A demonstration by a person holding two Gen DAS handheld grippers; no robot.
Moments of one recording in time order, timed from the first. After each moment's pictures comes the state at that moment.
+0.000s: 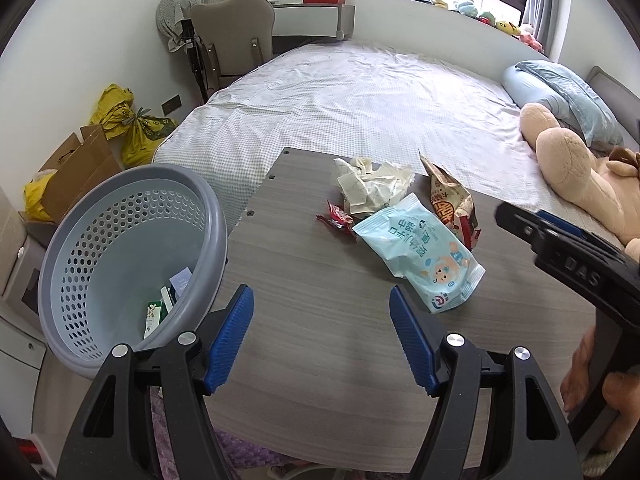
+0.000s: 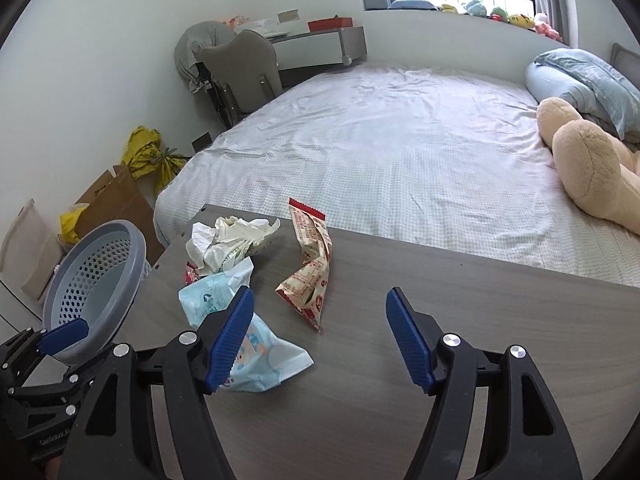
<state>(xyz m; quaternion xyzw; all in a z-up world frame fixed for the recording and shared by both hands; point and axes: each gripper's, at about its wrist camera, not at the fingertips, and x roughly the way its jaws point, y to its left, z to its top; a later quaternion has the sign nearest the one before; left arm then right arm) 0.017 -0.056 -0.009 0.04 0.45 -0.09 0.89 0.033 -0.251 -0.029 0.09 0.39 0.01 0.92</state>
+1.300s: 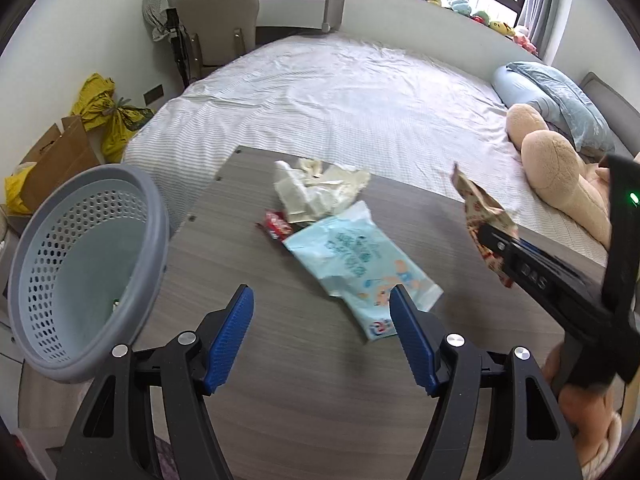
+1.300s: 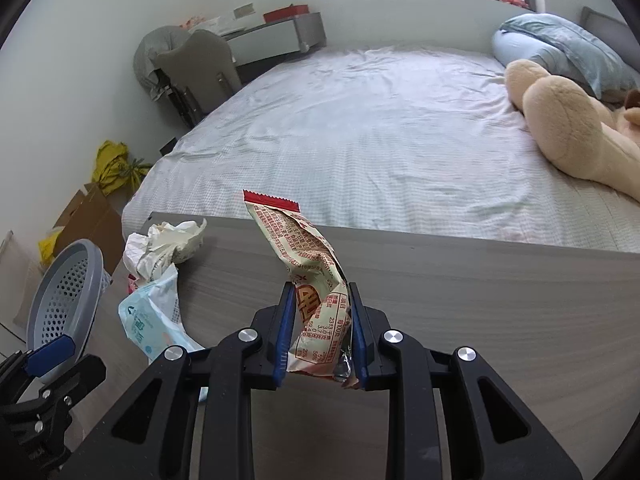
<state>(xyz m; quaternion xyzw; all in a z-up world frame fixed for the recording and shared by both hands) 0.037 -0.107 -0.017 0.02 0.47 -0.12 0.87 0.030 -0.305 -0.053 0.14 0.40 -0.05 0.90</state>
